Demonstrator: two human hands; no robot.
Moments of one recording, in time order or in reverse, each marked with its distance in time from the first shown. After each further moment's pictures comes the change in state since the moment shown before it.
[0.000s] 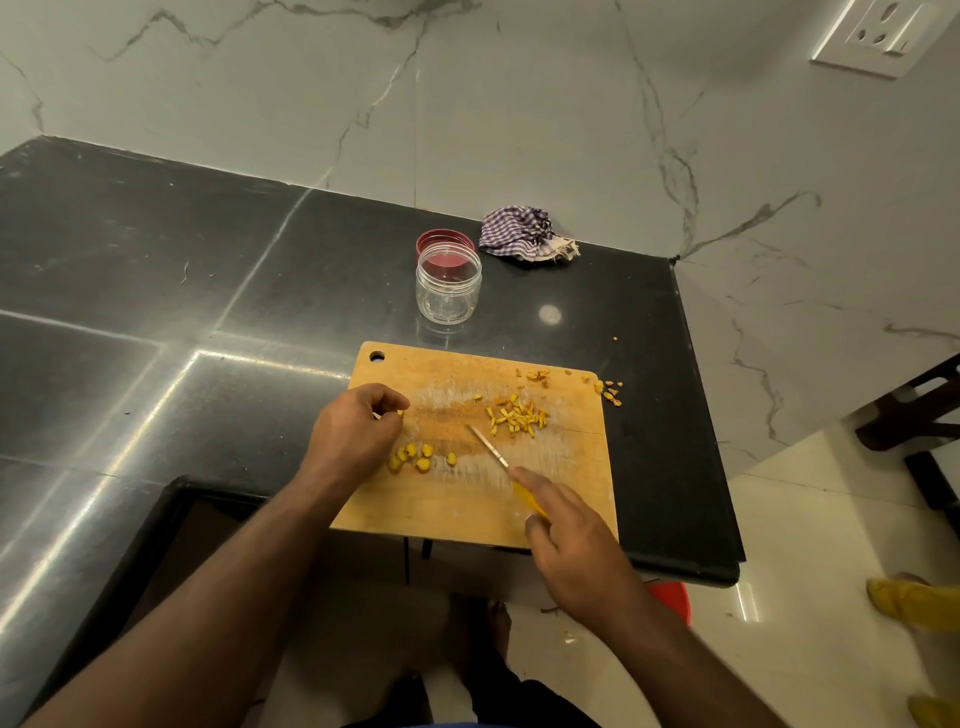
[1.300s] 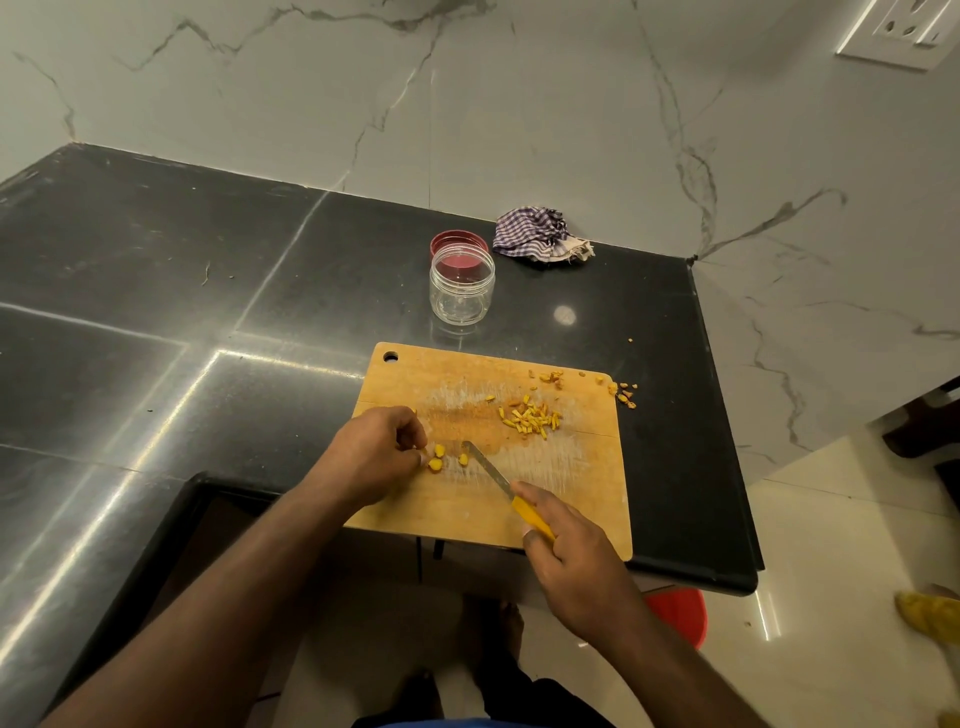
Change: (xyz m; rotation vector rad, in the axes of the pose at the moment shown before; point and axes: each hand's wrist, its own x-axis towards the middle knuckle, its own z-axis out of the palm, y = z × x) left_hand -0.017 0.005 -0.008 0.170 -0.259 0.054; right_hand -0.003 0.003 0.012 0.078 -0.025 0.017
